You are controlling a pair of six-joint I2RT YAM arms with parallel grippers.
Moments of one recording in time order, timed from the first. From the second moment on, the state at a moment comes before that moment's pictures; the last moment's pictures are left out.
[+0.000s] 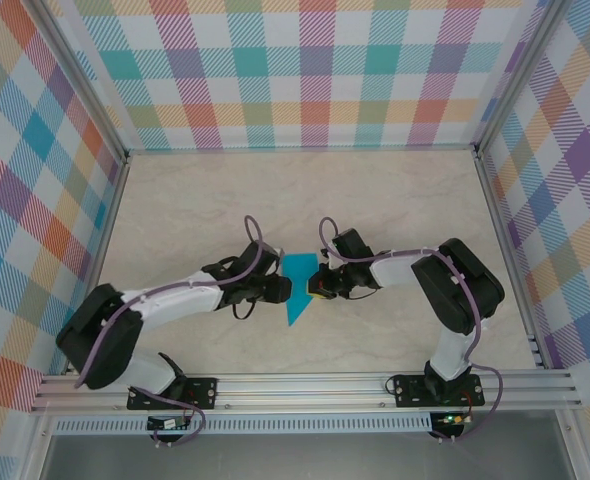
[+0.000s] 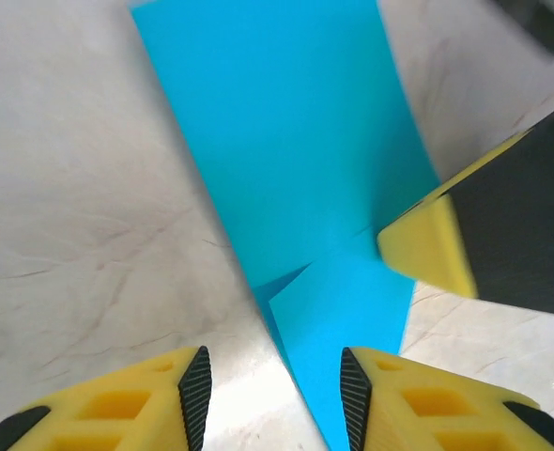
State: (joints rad) left arm -0.74 1.40 0.74 -0.29 0.04 -0.55; right arm 0.61 1.79 0.79 -0.01 -0.62 0.81
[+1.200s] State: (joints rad) left arm -0.83 1.59 0.61 0.18 0.32 -0.95; right arm 0.61 1.79 0.79 -0.01 -0.61 0.82
